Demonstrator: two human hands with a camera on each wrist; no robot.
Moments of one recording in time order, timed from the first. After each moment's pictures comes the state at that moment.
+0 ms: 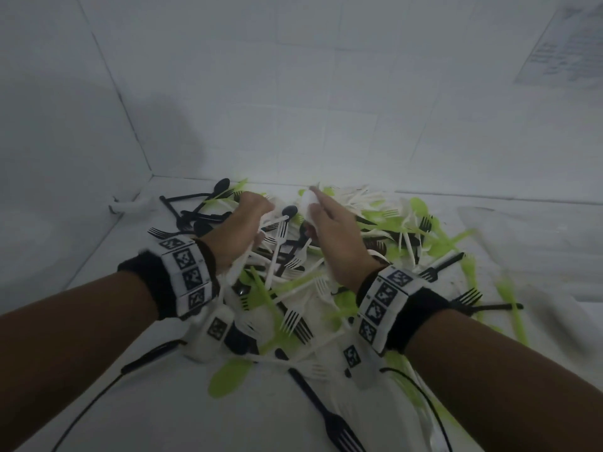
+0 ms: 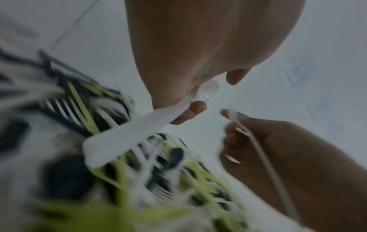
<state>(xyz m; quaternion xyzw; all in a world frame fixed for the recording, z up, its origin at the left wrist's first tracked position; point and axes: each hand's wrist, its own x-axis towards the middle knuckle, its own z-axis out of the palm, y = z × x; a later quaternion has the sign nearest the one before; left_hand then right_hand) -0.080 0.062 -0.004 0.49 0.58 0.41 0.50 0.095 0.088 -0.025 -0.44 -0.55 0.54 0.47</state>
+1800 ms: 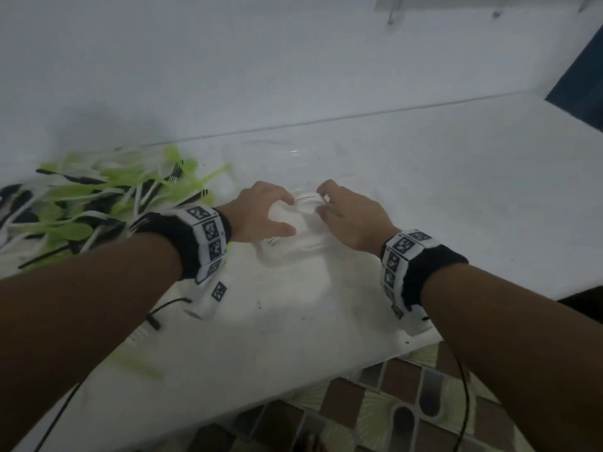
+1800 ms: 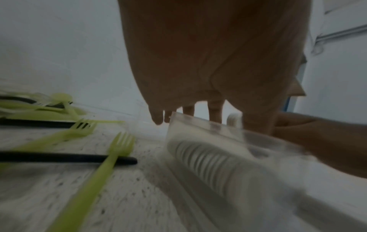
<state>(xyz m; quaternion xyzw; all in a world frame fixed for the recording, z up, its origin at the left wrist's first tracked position) 0.430 0.067 -0.034 0.83 0.50 0.03 0.25 0.654 0.032 -0.057 -0.62 -0.75 0.17 0.16</state>
